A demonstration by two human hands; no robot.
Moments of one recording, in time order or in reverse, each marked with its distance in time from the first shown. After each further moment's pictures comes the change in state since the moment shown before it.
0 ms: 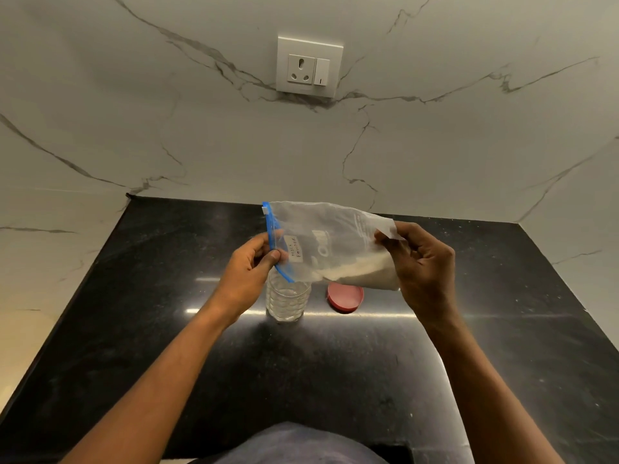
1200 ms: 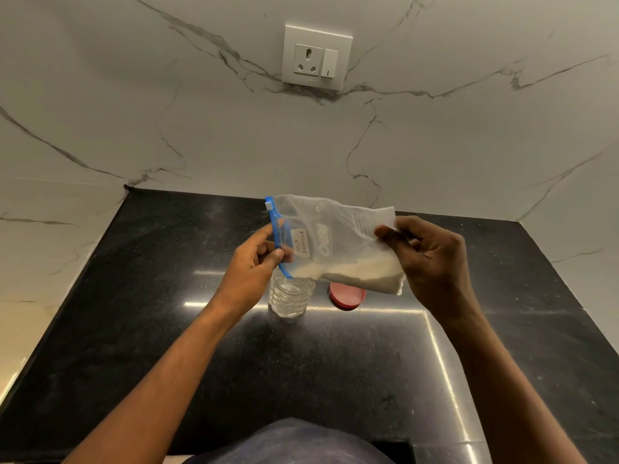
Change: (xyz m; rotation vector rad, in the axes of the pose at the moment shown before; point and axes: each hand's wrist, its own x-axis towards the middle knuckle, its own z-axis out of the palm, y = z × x) left_hand -0.001 -0.003 0.001 -0.008 0.015 0.040; right_hand 0.009 -0.030 -0.006 -0.075 -0.140 0.018
